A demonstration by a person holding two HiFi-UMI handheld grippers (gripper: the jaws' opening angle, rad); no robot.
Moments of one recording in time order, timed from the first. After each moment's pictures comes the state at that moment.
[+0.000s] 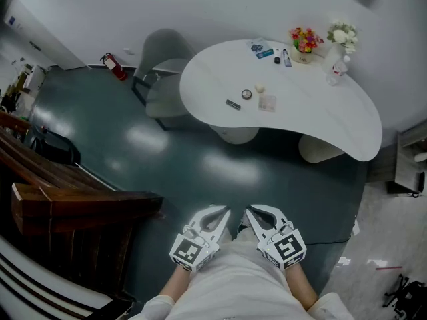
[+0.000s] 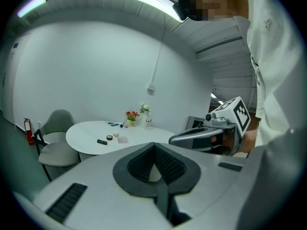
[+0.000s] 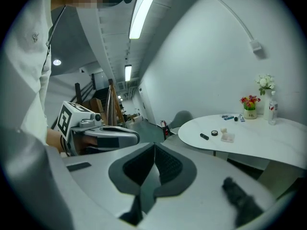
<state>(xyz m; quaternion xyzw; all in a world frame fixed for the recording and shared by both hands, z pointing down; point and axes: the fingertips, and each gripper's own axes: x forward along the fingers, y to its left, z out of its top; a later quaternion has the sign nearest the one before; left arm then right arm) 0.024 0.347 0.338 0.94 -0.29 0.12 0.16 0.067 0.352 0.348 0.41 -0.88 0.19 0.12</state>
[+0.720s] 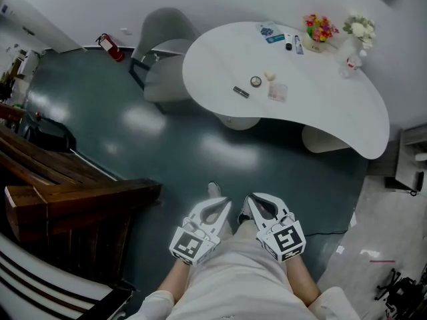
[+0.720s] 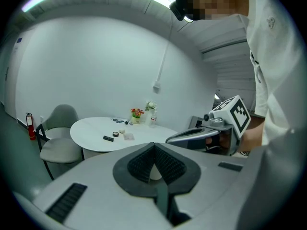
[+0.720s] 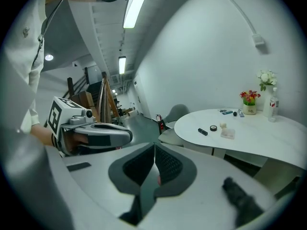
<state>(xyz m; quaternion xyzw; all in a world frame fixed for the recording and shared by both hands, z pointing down) -0.006 0.309 0.364 0.93 -0.30 0.13 0.19 0.042 0.306 0.380 0.43 -0.86 0.22 0.15</state>
